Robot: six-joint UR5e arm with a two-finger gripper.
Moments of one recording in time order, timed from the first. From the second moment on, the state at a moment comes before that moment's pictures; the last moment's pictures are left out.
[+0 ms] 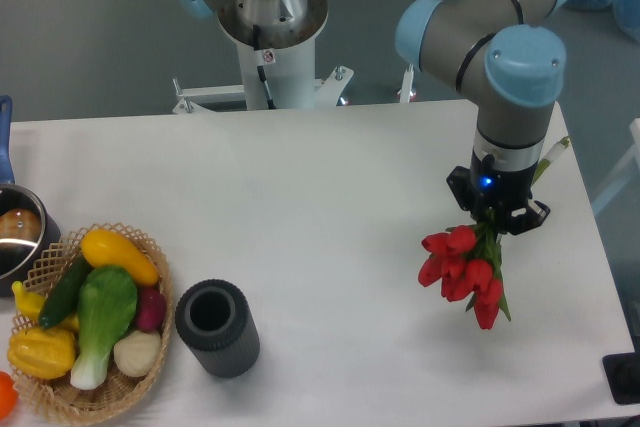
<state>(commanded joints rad) 2.68 -1.92 -1.48 -1.08 1.51 1.35</state>
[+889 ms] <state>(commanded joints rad) 2.69 -1.83 -1.49 -1.01 0.97 1.14</state>
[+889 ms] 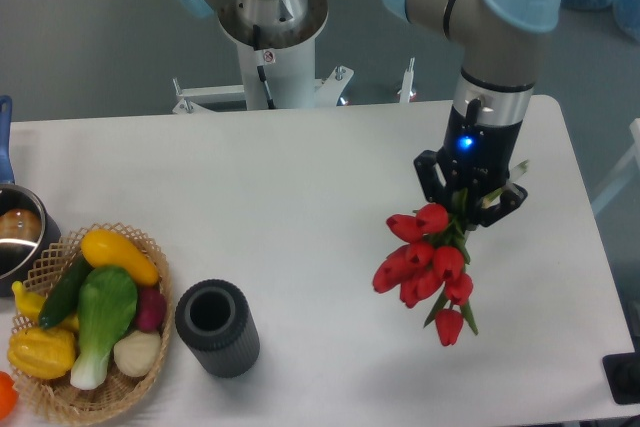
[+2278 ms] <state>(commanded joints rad) 2.65 -1.87 -1.54 -0.91 0.14 0.99</state>
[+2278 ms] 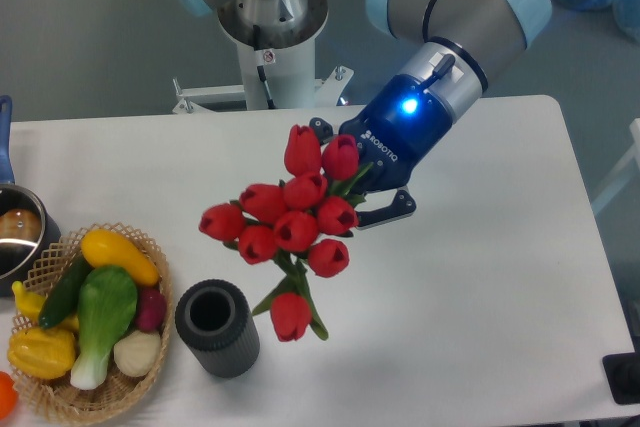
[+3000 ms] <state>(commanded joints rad) 2.59 -1.91 -1.54 -0.90 0.03 0.99</state>
